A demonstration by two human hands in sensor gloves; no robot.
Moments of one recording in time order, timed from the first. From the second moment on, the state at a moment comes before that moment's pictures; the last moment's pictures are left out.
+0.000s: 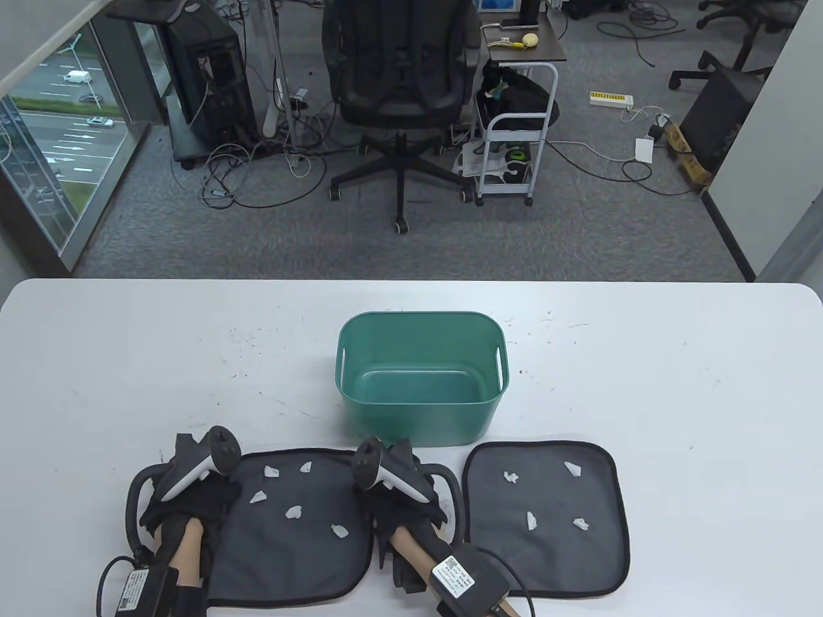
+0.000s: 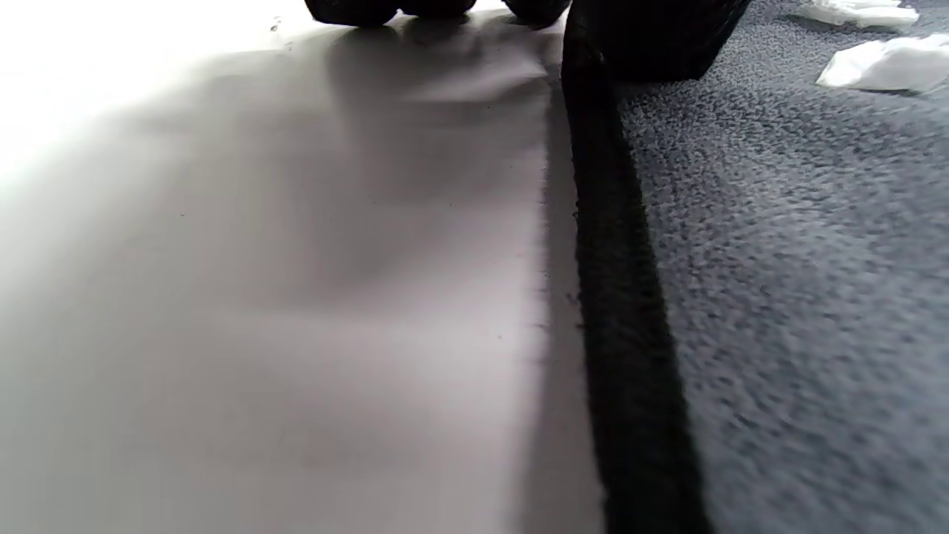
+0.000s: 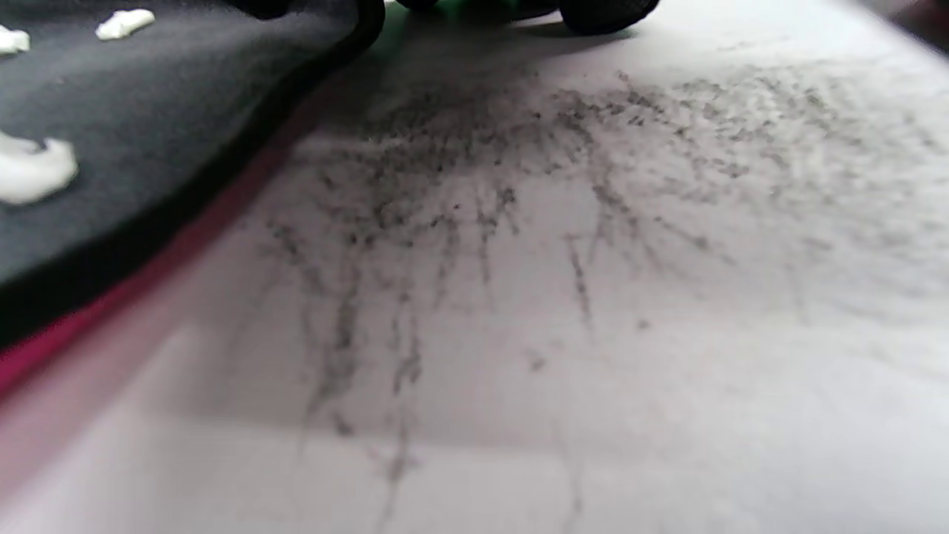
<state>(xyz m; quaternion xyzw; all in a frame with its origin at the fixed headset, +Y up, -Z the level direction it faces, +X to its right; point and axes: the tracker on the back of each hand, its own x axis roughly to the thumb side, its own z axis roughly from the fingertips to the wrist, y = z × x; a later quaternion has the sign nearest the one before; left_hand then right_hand) -0.321 -0.774 -0.345 -0.27 0.09 -0.01 0.96 -0.036 -0.775 -0.335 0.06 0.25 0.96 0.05</state>
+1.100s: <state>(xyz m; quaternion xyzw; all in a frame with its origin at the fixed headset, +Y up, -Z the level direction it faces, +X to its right) -0.314 -0.751 -0.328 -0.24 0.07 0.07 0.97 -0.011 -0.753 -0.342 0.06 0.25 0.92 0.28</state>
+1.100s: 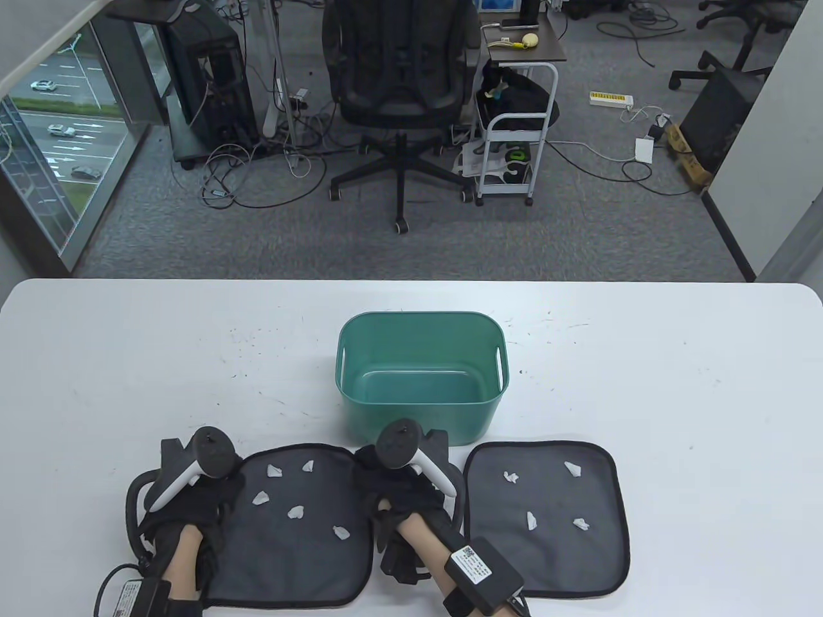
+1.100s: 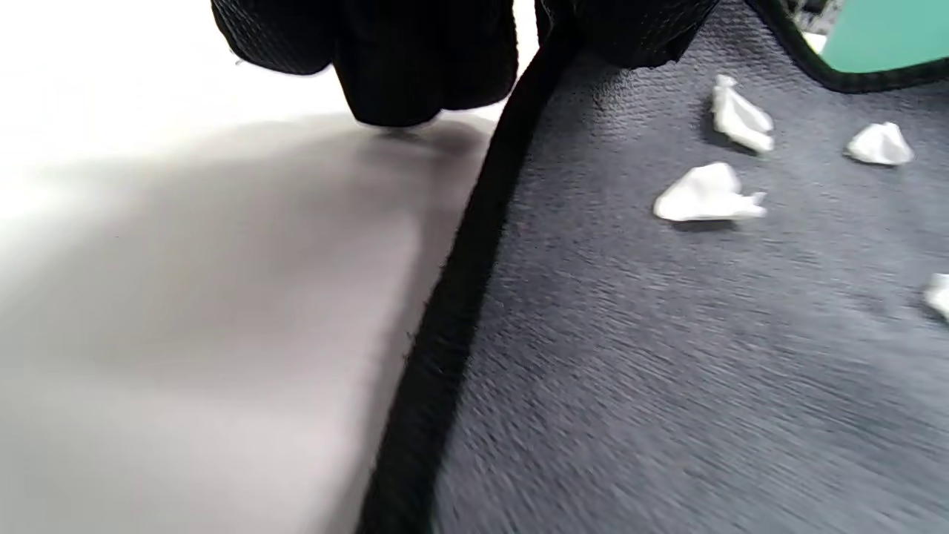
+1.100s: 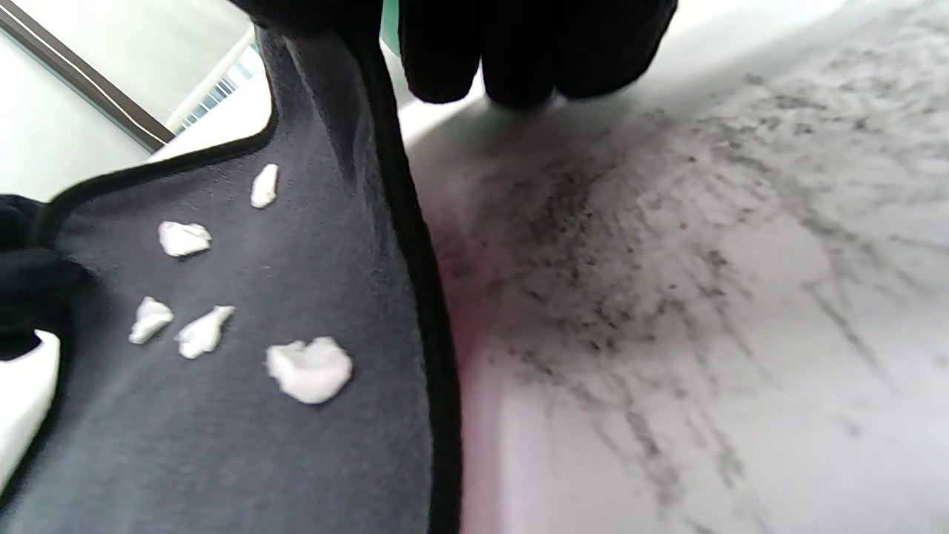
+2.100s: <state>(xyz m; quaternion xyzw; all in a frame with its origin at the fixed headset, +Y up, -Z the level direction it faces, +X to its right) -0.279 -0.676 -0.297 -0.21 0.05 0.19 0.96 -0.016 -0.688 -0.335 0.14 0.24 0.90 0.34</state>
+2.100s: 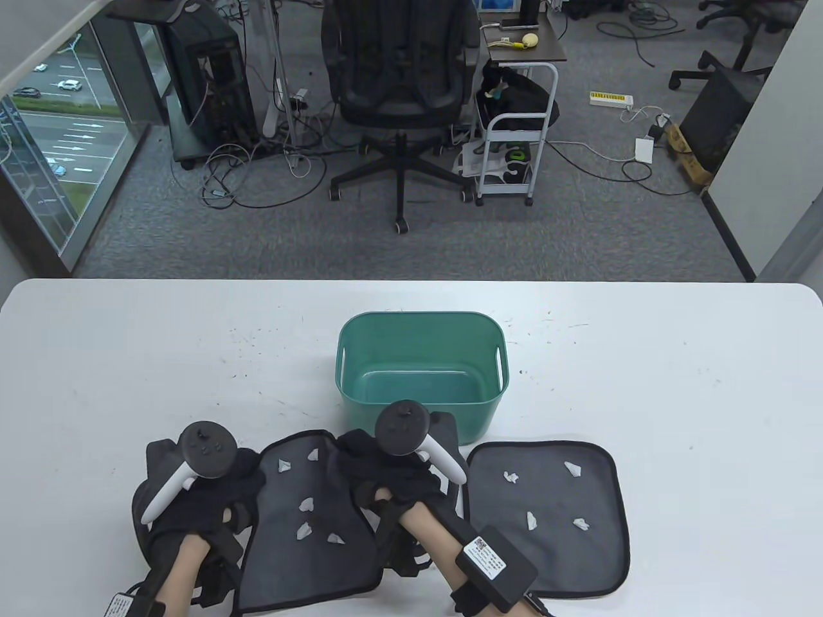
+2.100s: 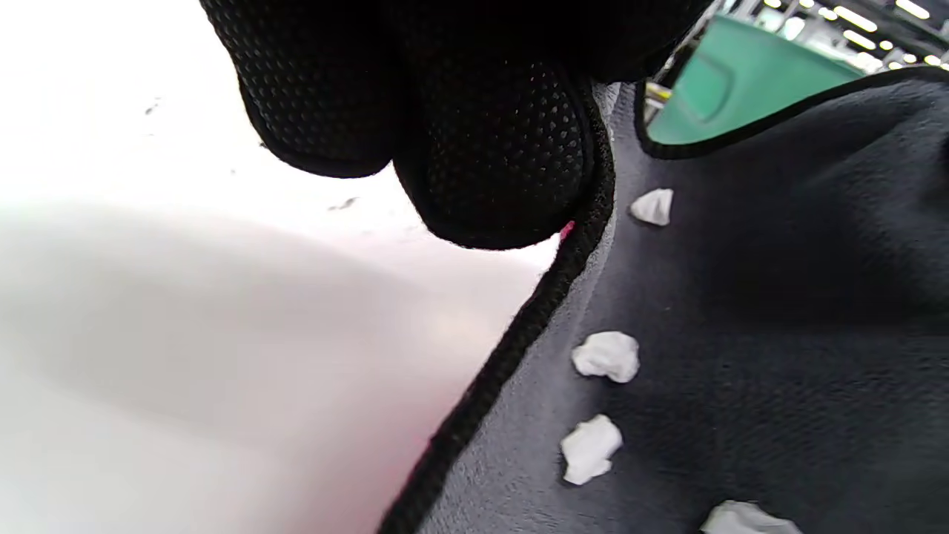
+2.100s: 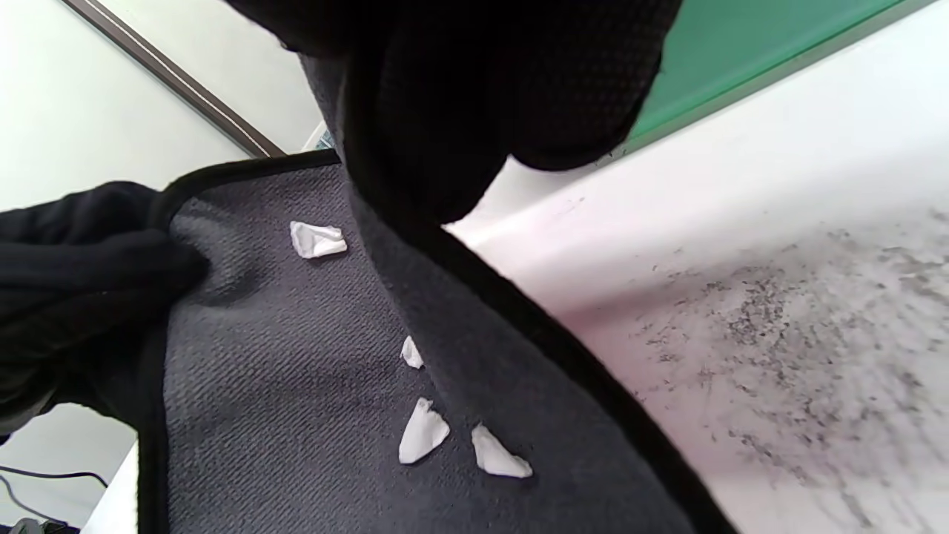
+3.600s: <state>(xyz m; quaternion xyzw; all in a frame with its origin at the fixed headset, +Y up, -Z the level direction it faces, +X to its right) -0.153 -0.529 -0.413 -0.20 -0.02 0.20 0.96 0.102 -0.556 -0.405 0.01 0.21 0.87 0.45</state>
